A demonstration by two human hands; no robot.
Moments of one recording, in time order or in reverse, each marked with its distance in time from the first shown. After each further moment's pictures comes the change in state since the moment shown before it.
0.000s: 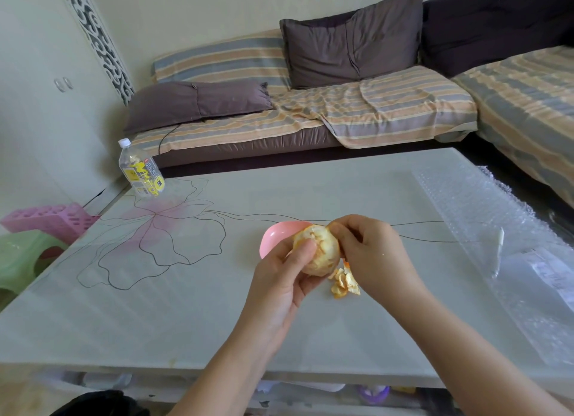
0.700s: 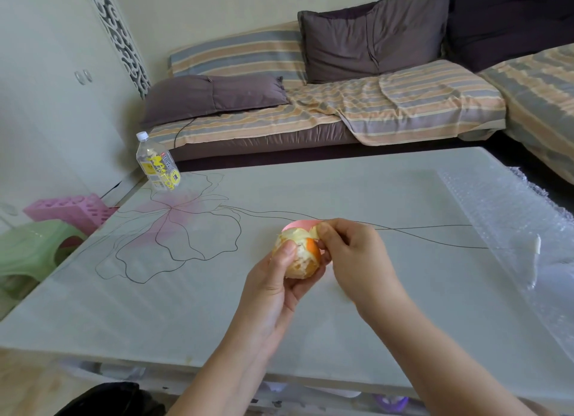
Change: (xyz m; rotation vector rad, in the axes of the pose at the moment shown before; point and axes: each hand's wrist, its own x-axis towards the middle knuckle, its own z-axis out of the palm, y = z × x) left_hand 0.000 0.018 -0.020 -0.180 0.152 -0.024; right_hand 0.008 -0.009 0.050 0.247 -0.061 0.060
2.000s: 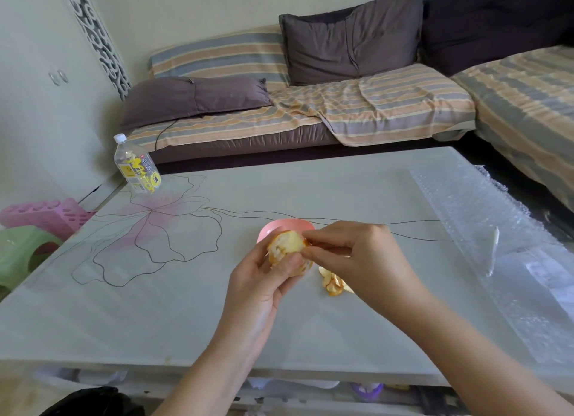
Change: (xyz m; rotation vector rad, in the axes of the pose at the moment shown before) left_hand -0.007 -0.017 0.000 0.153 -0.070 0.080; right_hand -0.020 -0.001 -0.056 -0.271 -0.120 -0.344
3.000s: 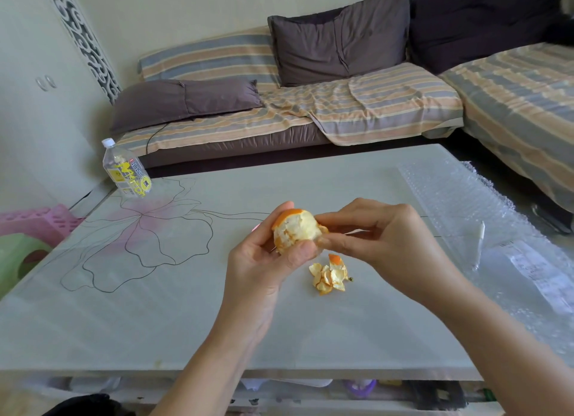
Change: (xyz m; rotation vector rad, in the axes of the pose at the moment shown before) left_hand 0.003 0.007 0.029 0.096 -0.089 0.146; right_hand -0.005 -0.004 -0.044 0.253 -0.015 0.017
